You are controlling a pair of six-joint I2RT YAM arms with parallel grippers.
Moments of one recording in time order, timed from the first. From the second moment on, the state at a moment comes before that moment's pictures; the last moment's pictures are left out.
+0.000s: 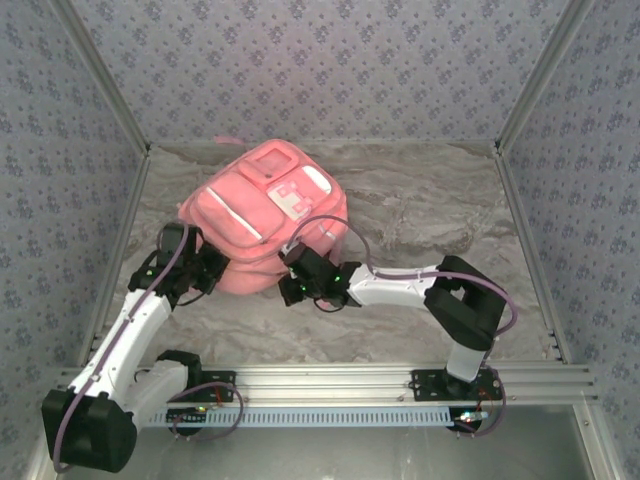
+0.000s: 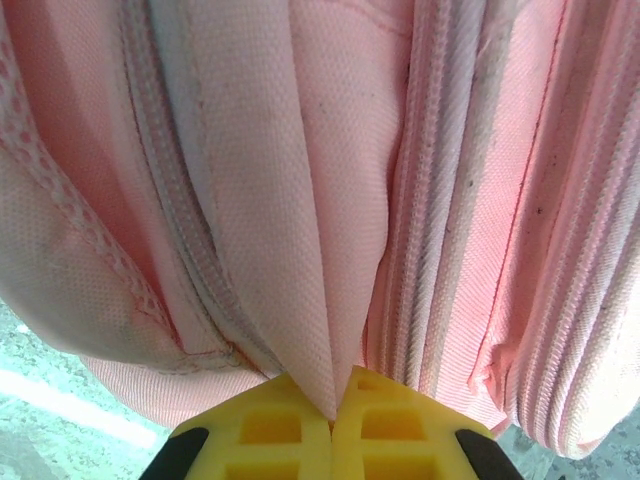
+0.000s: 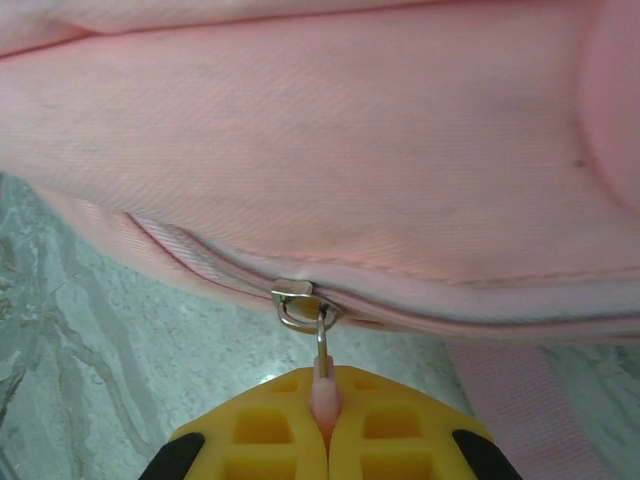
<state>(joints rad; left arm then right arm) -0.19 0.92 0.69 -0.65 0.18 -1.17 1.04 1.75 1.03 -0.08 -0.01 0.56</state>
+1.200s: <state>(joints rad) -0.55 1.29 0.86 -0.52 0.13 -1.21 0.89 1.11 0.77 -0.30 0.43 0.58</state>
